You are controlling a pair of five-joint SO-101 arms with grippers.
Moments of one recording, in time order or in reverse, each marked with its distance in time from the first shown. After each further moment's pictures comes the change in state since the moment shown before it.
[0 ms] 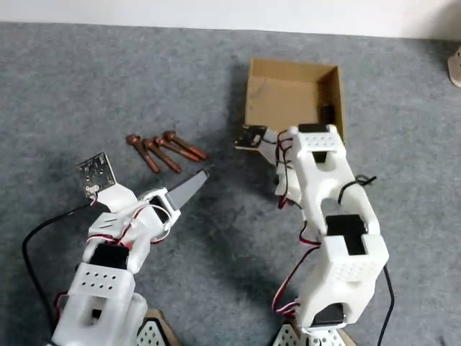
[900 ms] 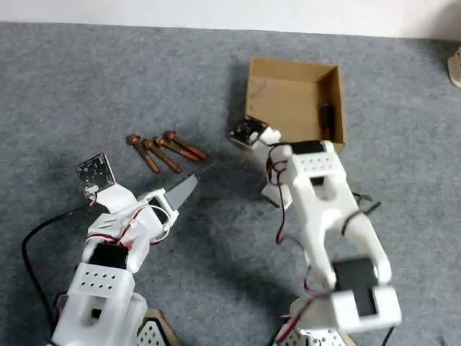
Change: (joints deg) left arm -0.4 0.0 -0.4 1.8 0.0; right arm -6.1 -25.9 16.8 -4.4 -19.1
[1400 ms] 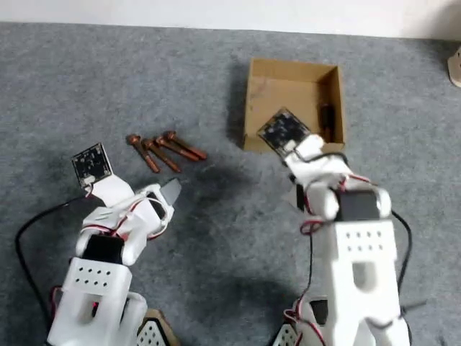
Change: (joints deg) left arm -0.6 0.0 -9.9 13.0 0.0; right arm 5.5 -39.2 6.8 11.7 -5.3
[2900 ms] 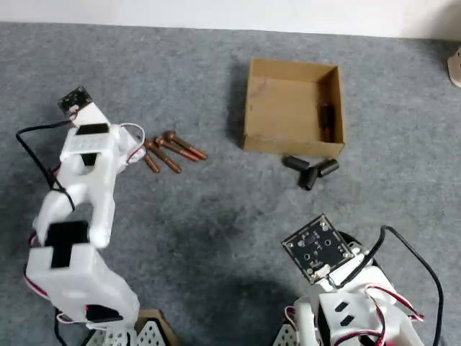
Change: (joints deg) left arm -13.6 74.3 -56.7 8.4 0.0; right arm 0.4 -40.6 -0.1 26.8 -2.4
